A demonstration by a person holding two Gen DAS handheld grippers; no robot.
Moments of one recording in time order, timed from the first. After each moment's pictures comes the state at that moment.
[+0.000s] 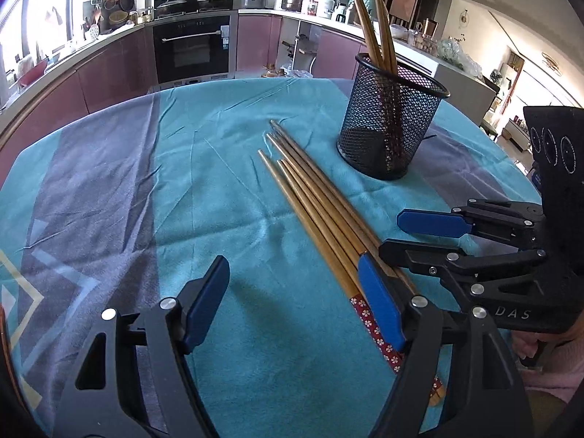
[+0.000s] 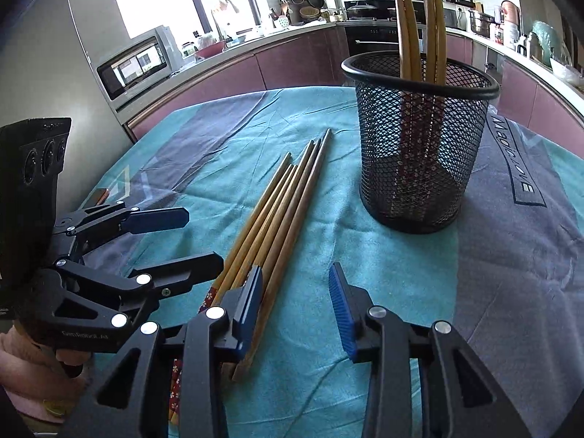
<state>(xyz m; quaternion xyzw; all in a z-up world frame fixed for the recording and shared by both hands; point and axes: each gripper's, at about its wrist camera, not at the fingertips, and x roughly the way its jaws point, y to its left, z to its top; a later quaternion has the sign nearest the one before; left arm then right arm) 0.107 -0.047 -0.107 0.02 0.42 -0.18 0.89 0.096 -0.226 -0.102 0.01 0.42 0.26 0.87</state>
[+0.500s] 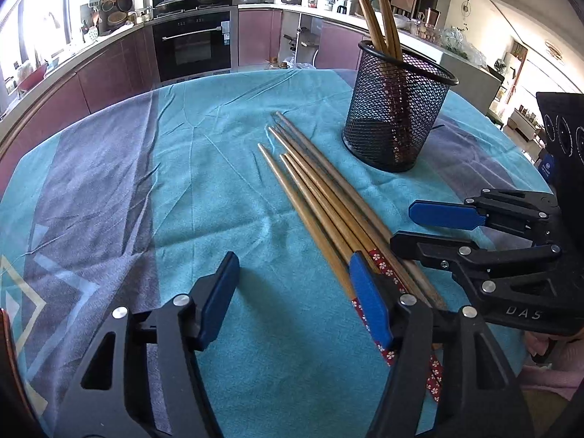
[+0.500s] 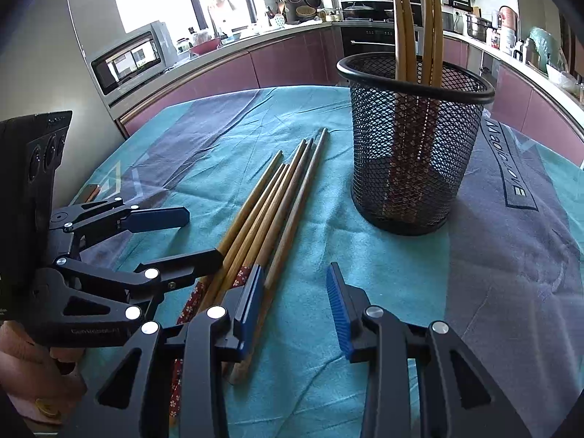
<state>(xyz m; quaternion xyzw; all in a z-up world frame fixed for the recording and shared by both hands) 0.113 -0.051 -0.114 0.04 0.43 -0.17 0.88 0.097 -0.224 -0.102 -0.01 0.42 0.24 0.88</state>
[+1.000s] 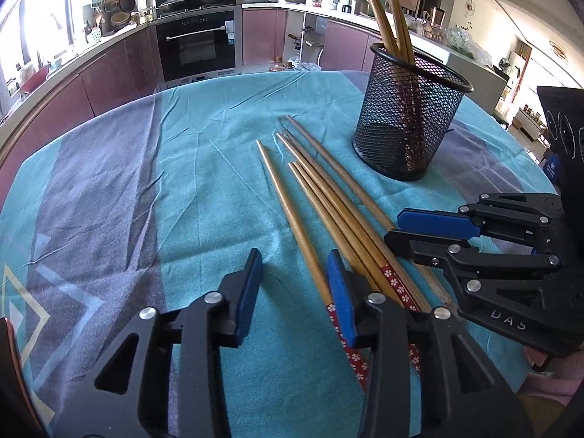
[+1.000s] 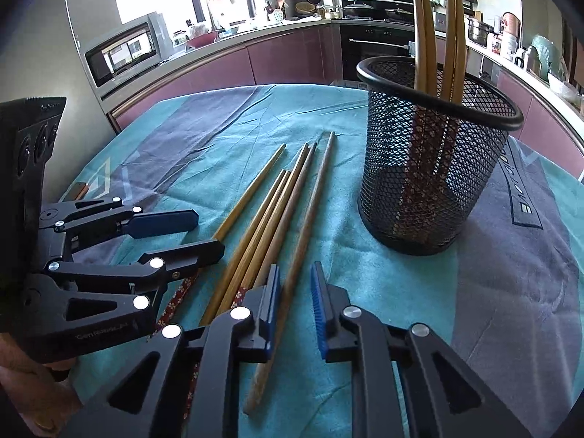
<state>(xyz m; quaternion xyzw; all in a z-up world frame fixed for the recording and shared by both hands) 0.128 -0.051 -0.114 0.04 0.43 -0.16 0.89 0.110 -0.209 -0.103 -0.02 0.43 0.23 0.88</state>
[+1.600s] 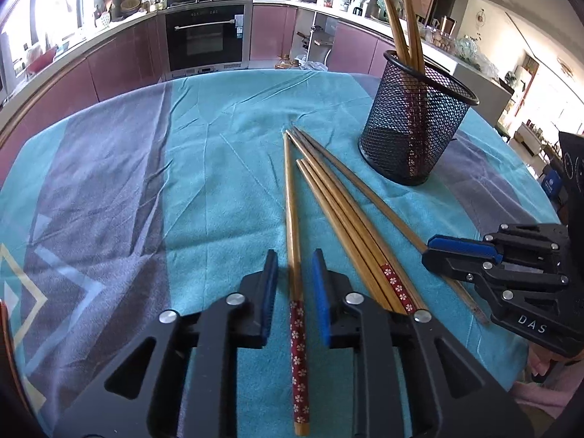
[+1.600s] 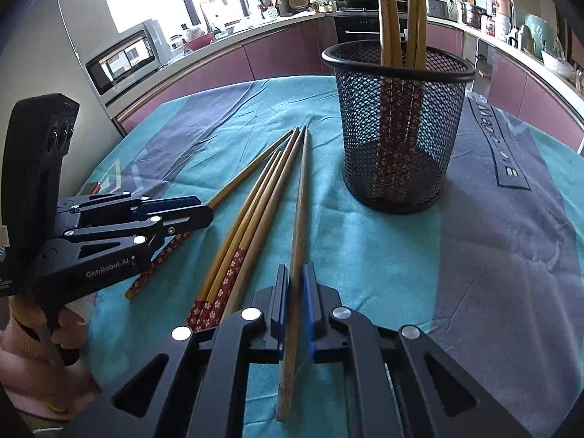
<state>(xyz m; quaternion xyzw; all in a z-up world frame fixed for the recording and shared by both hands) 0.127 -0.044 -0.113 0.02 0.44 -0.15 0.88 0.094 -0.231 -0.102 0.00 0.44 0.23 0.87</state>
